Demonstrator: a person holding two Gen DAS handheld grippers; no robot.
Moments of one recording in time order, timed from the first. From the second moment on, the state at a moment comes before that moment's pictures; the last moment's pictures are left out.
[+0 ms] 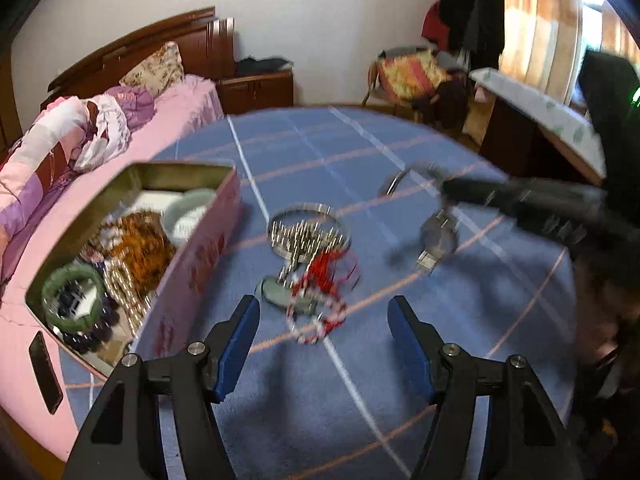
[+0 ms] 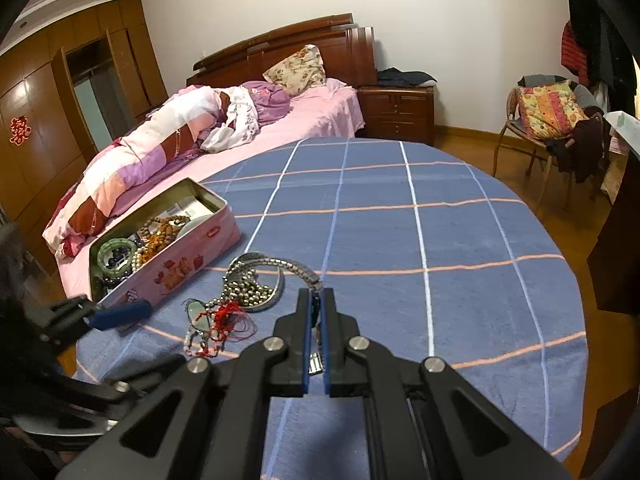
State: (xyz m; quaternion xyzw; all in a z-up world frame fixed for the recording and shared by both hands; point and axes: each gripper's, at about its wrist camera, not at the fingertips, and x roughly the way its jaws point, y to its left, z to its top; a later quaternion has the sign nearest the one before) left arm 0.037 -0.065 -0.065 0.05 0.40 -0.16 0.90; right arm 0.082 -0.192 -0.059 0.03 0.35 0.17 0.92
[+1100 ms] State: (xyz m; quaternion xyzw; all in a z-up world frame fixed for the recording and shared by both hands) left arm 0.038 -0.046 0.033 0.03 0.28 -0.16 0.95; right arm 0.078 -0.197 -0.044 0.04 0.33 0.18 0.93
